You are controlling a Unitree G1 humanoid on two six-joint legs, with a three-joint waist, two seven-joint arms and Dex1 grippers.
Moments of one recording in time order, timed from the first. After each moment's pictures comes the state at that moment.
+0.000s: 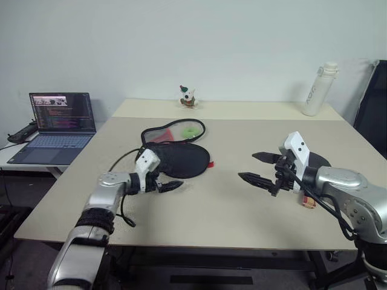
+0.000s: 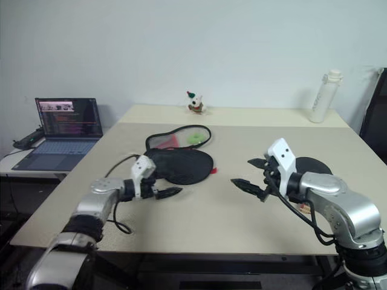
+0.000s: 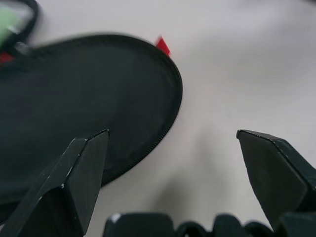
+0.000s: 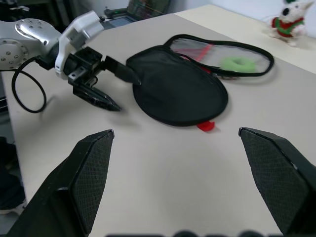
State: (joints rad) left arm -0.88 0.53 -0.08 0.96 -0.13 -0.02 -1.12; right arm -0.51 -0.67 -0.08 -0.47 0.61 0.92 0.65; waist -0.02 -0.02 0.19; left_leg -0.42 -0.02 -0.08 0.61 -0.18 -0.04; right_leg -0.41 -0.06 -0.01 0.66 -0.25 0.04
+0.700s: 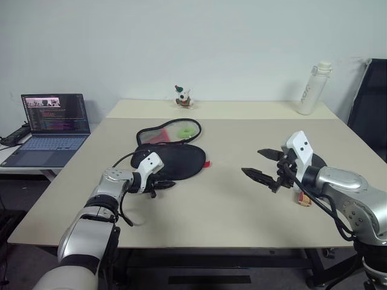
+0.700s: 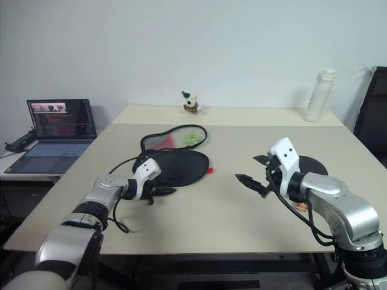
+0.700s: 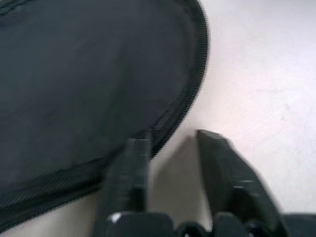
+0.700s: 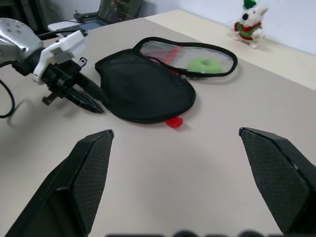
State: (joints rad) left arm -0.99 0.55 -0.07 1.24 0.04 -0.16 -1.13; right arm -0.50 -0.65 -0.09 -0.45 0.57 0.86 0.59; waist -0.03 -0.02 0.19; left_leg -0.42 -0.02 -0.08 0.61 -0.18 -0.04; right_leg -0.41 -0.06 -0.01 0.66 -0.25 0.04
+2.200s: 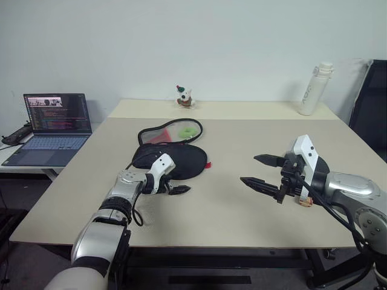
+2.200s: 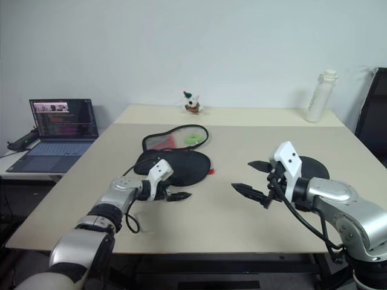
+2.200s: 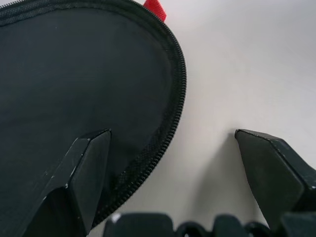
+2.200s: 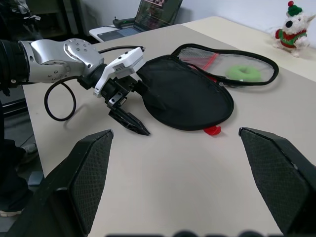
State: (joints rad) left arm -1.00 0.45 -0.08 1.21 0.07 -0.12 -1.05; right arm -0.45 -0.70 -0.13 -0.56 0.70 0.92 0.65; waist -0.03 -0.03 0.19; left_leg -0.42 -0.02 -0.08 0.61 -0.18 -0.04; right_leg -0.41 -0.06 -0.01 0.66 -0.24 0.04
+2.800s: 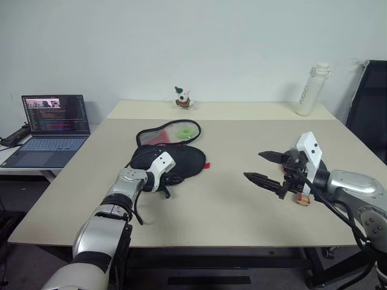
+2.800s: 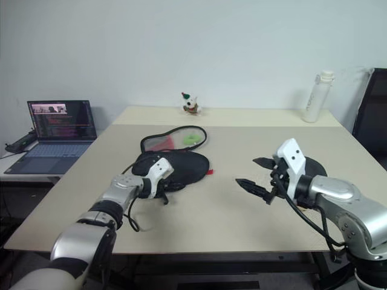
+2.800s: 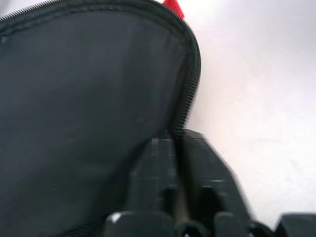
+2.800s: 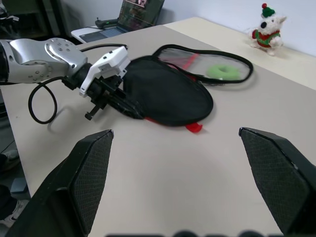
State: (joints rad) left arm -1.02 0.45 -0.06 1.26 0.08 -0.13 -0.99; right arm -0.45 -0.71 -0.15 -0.54 0.70 0.91 0.61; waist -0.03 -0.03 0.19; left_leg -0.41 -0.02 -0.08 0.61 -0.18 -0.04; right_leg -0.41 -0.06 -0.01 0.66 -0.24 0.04
